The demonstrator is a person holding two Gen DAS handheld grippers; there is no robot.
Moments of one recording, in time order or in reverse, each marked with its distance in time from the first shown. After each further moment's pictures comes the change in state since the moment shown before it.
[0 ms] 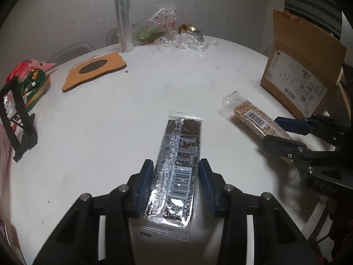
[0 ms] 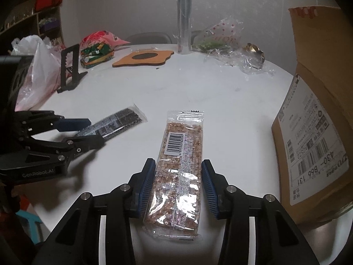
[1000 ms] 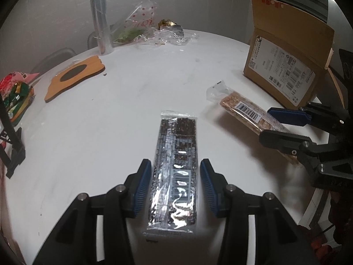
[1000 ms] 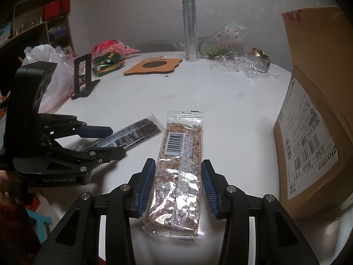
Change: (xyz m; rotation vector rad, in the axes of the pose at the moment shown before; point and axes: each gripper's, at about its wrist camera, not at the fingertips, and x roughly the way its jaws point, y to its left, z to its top) left arm 0.009 -0.017 0.006 0.102 0.040 -0.065; right arm -0.017 -0.004 -0.006 0.005 -0.039 0.077
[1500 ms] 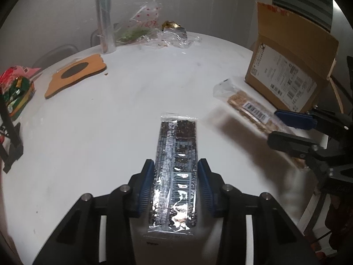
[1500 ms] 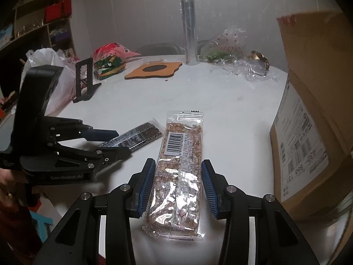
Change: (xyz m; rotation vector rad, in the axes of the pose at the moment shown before) left arm -0.004 0.003 0.002 -0.060 -0.019 -0.003; right arm -0.015 0.000 0.005 -0.009 -0.025 0.008
